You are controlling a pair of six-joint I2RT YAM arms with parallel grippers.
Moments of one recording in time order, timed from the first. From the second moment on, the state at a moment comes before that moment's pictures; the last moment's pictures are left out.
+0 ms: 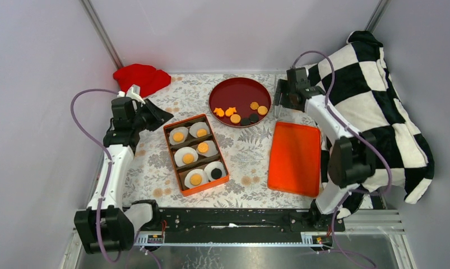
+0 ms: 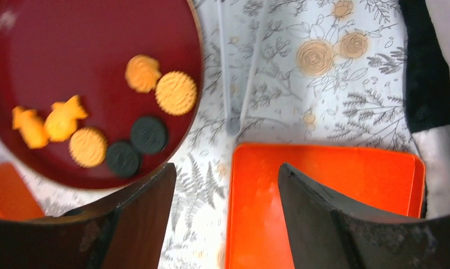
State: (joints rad) left arm 0.12 1.11 0.92 -0.34 0.50 -0.64; right arm 0.23 1.80 1.49 -0.56 0.15 0.38
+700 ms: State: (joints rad) left arm -0.15 0.80 0.96 -0.81 0.03 -0.71; right arm 0.51 1.24 0.90 -0.62 0.09 0.51
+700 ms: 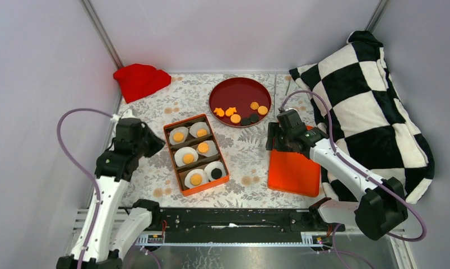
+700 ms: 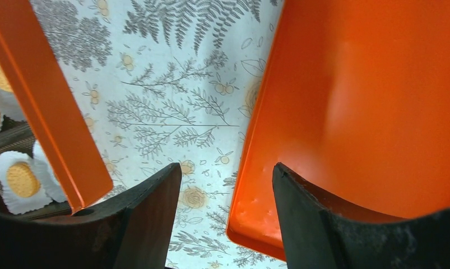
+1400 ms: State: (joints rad) left arm -0.36 0.96 0.71 -1.06 -0.06 -0.86; right arm 0.51 1.19 0.89 -0.58 -0.05 0.49
